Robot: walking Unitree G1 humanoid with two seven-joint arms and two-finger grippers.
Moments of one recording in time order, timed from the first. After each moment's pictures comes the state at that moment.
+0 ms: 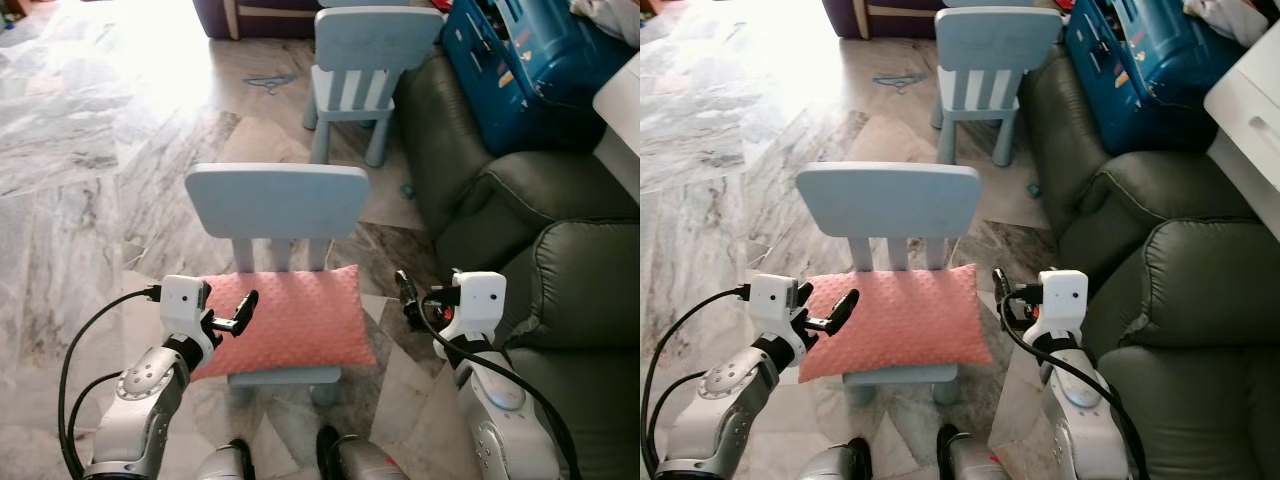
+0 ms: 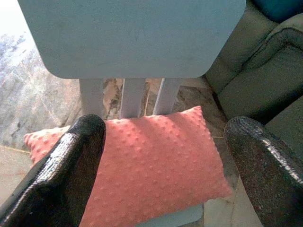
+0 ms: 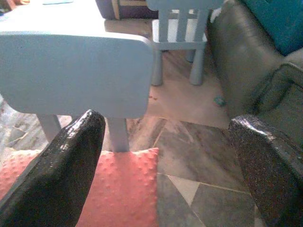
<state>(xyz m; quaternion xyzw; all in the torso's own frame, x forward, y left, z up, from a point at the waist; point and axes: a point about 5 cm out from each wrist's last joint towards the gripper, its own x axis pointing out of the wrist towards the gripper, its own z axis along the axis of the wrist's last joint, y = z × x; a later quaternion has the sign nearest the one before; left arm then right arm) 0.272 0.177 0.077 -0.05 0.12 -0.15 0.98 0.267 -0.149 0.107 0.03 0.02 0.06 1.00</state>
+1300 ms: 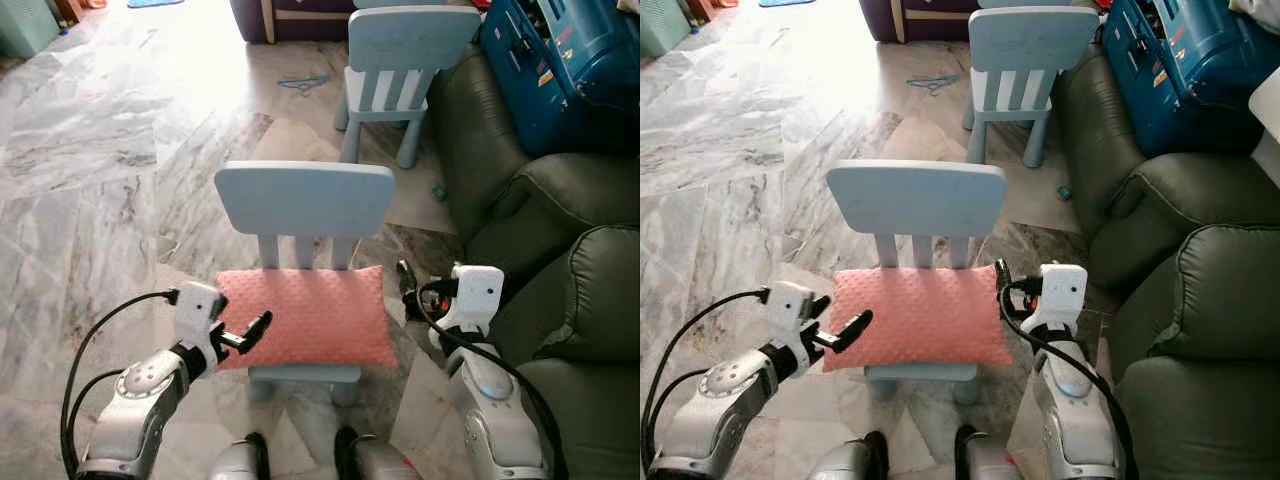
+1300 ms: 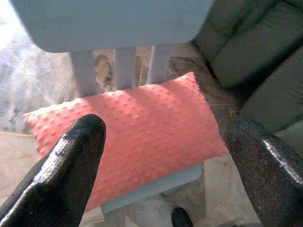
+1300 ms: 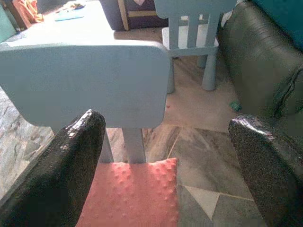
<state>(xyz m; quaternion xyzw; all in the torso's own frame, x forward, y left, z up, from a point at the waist) 0.267 0.175 0.069 -0.03 0.16 -0.21 0.96 0.278 -0.146 0.100 0.04 0.00 0.04 1.00</state>
